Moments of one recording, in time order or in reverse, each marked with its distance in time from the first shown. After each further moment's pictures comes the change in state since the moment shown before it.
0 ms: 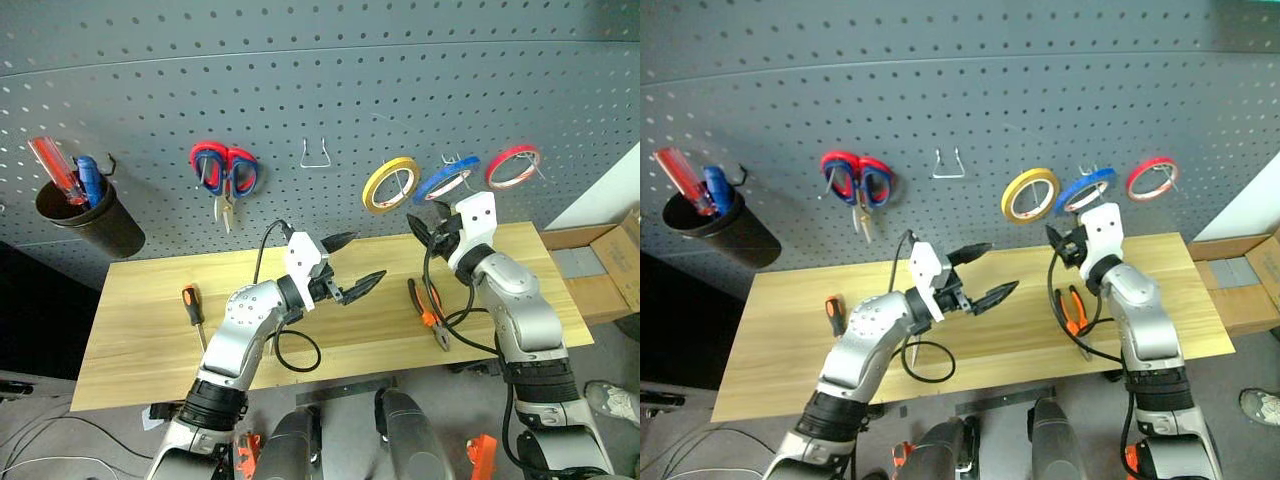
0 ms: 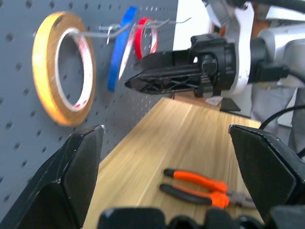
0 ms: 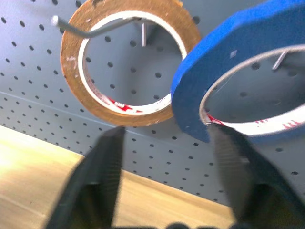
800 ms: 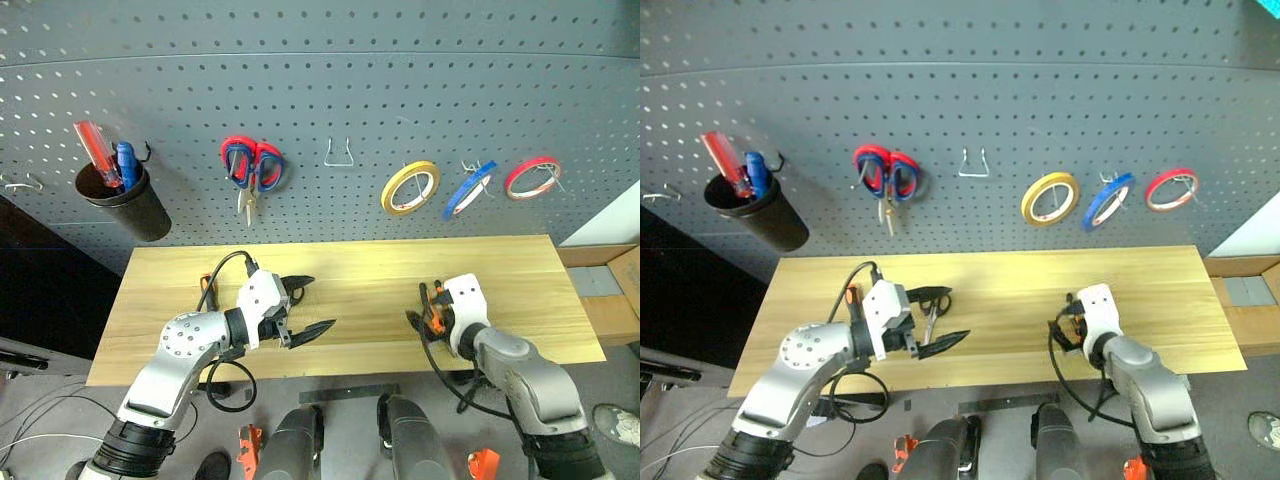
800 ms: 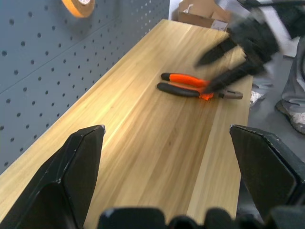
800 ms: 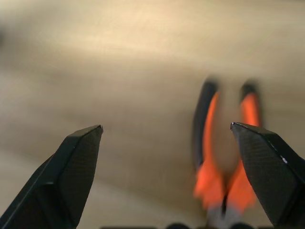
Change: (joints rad) left arm 0.199 0.294 0.054 -0.163 -0.022 0.087 -0.126; right arm 0.302 0.013 0.066 -0.249 0.029 0.489 -0.207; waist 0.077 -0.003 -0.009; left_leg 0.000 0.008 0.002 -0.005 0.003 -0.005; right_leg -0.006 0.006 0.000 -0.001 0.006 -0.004
